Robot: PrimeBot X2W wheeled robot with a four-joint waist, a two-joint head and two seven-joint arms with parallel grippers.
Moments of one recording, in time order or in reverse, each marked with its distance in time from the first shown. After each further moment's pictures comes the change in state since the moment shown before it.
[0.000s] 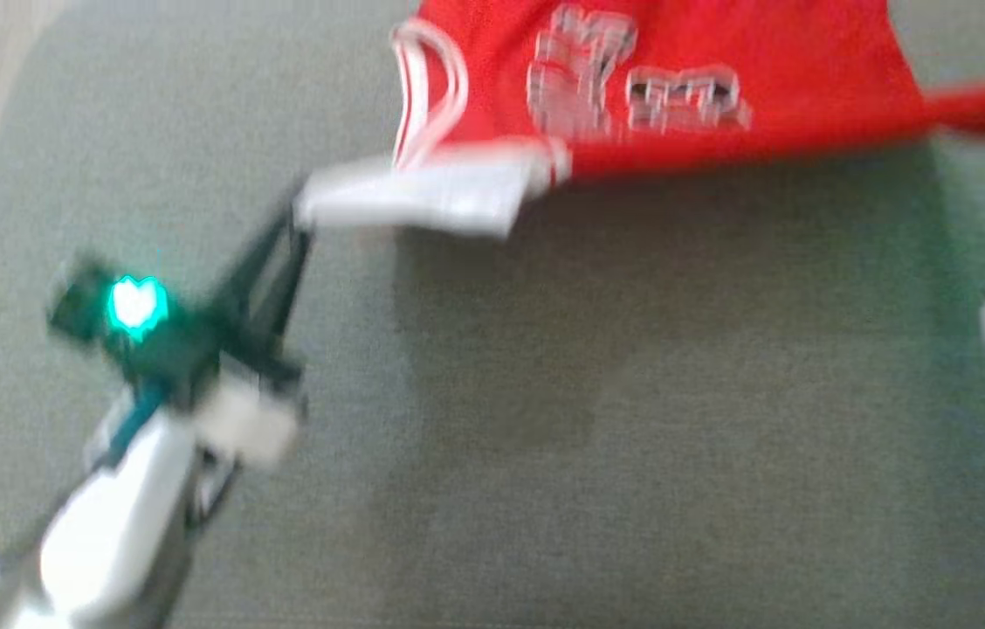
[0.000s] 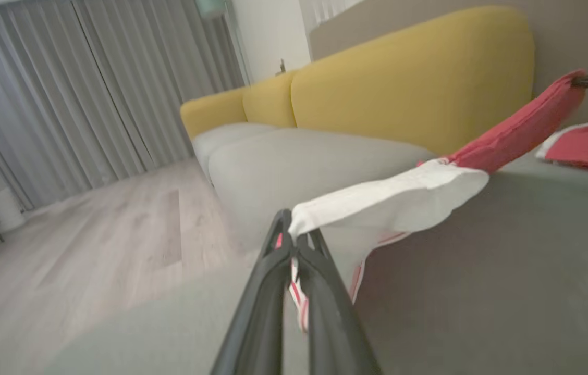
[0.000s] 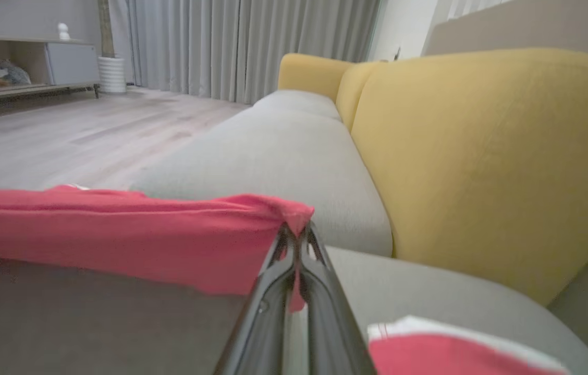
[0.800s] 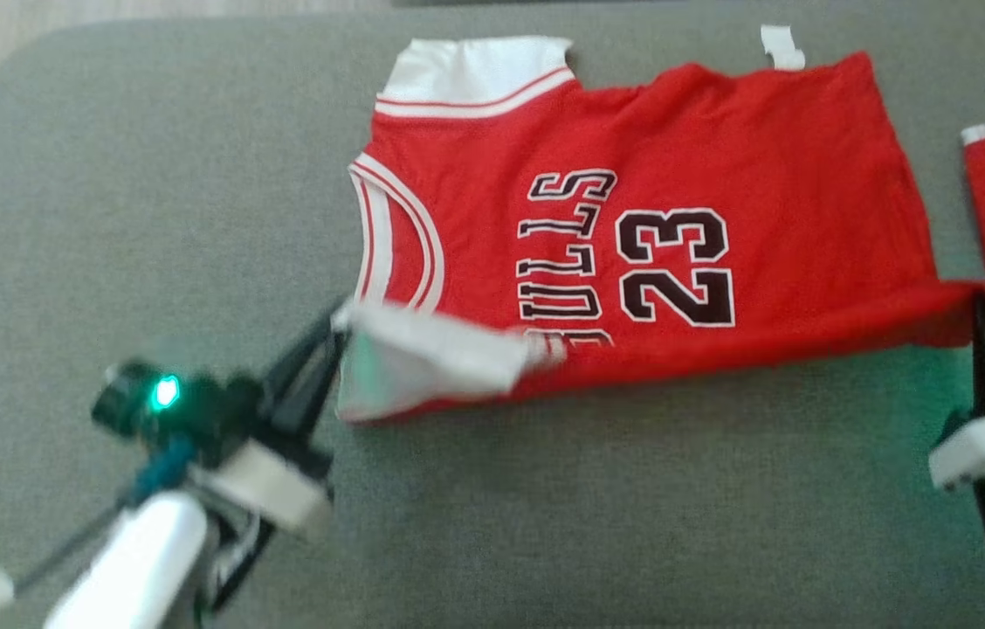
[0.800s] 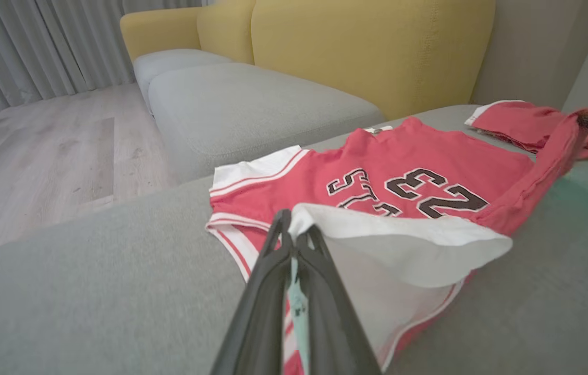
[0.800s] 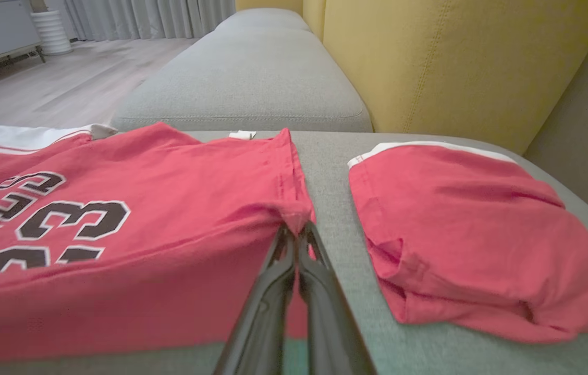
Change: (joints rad) left arm 0.208 0.049 -0.045 -0.198 -0.133 0.023 0.219; right arm 0.374 0.174 -0.151 -0.279 0.006 0.000 0.178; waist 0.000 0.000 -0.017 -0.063
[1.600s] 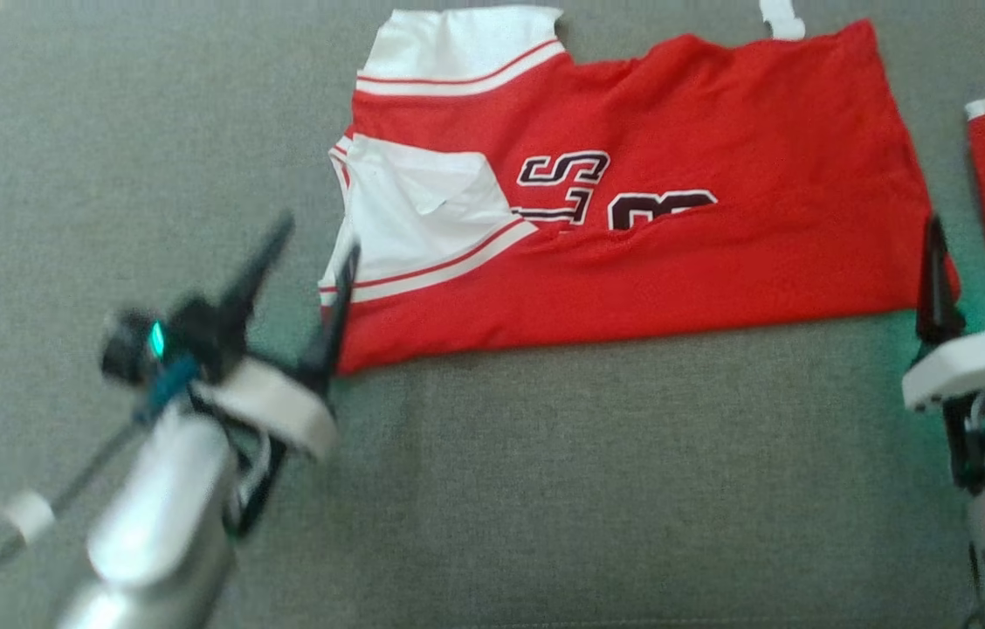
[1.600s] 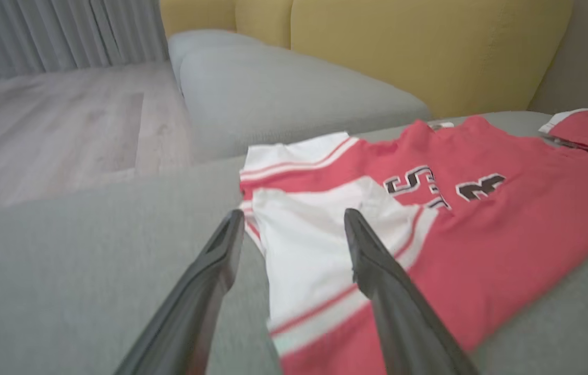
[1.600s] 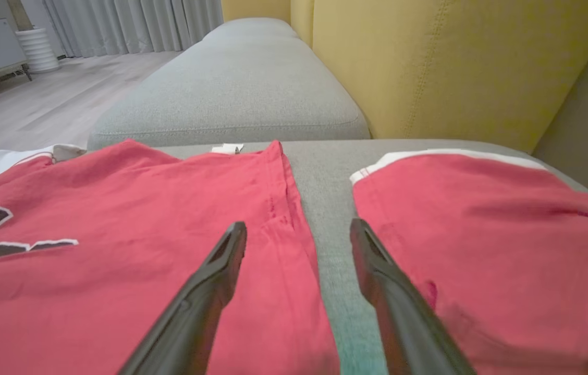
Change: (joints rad) left arm -0.267 -0.127 0.004 0.410 -0.027 -0.016 -0.138; right arm -0.291 0.007 0.035 0.340 -0.031 0.000 -0.141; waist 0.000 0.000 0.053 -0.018
